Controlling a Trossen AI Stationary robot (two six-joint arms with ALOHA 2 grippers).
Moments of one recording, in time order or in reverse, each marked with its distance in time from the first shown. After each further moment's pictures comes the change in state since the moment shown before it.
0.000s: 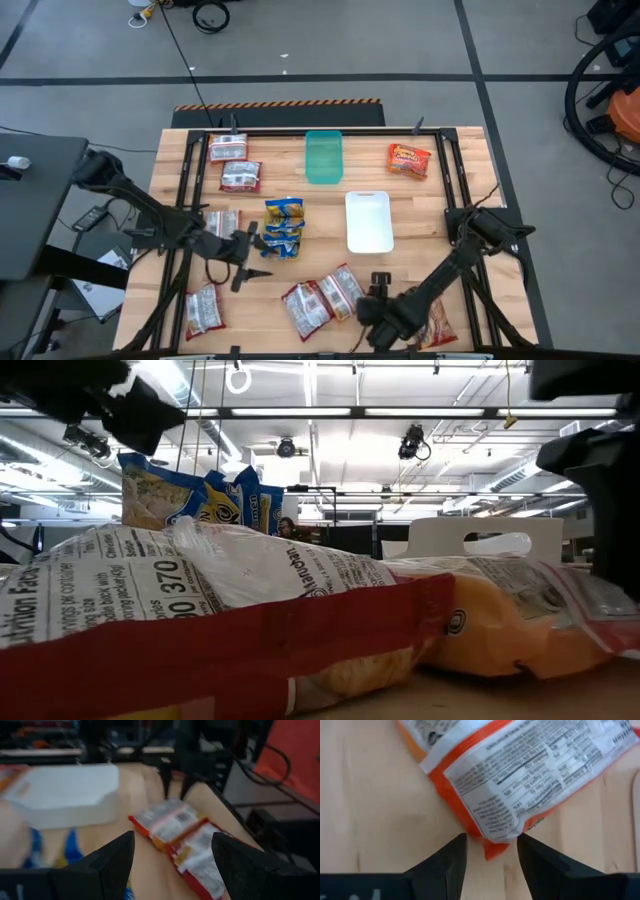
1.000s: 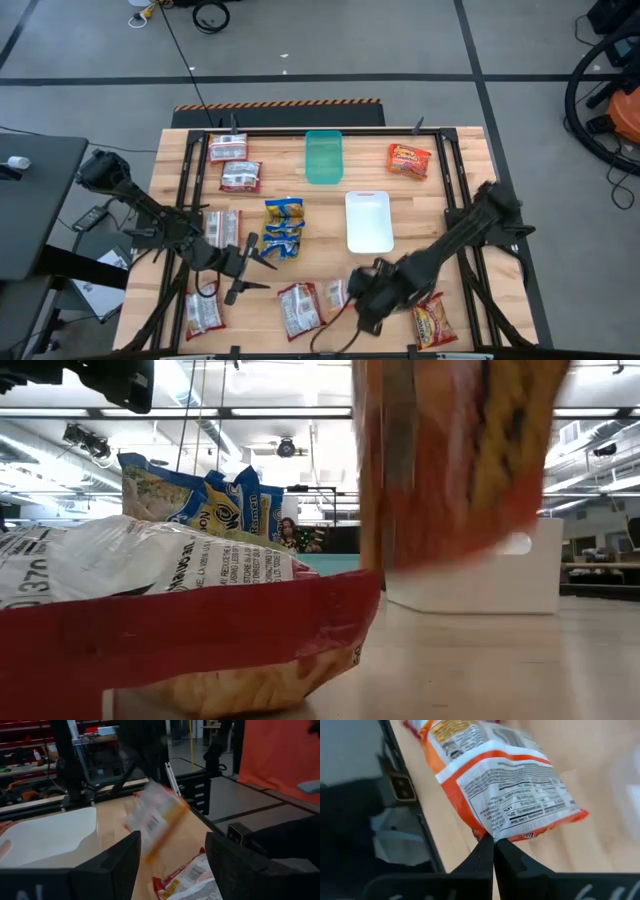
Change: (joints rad) left arm -0.108 0.078 0.002 0.241 -0.049 0.203; right arm -0.158 -0.247 0.235 -0.218 -0.303 0.214
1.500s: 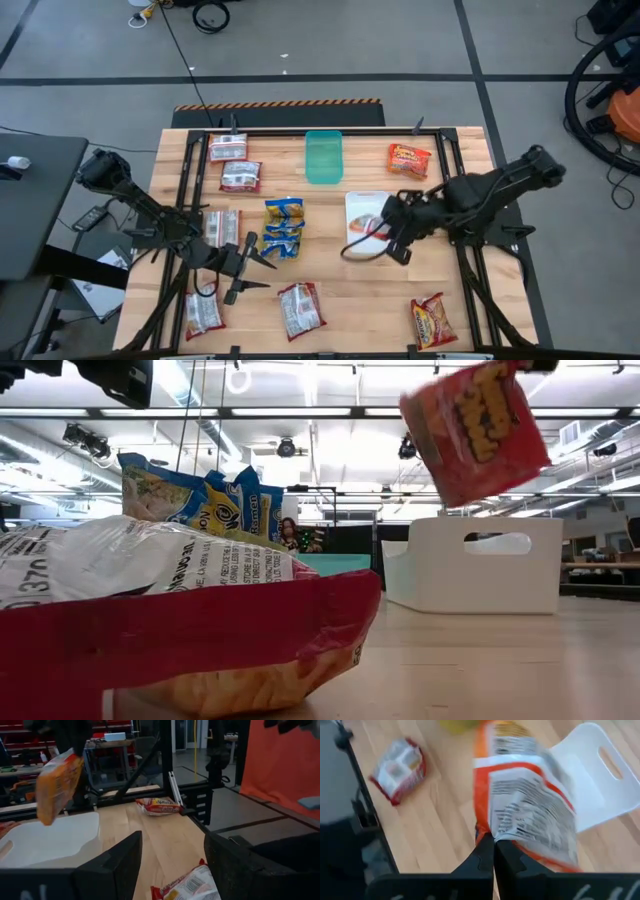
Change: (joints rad) left arm -0.011 0.000 0.000 0.049 -0.033 -0.033; right arm -0.228 -0.502 -0.254 -0.131 0.055 -0.153
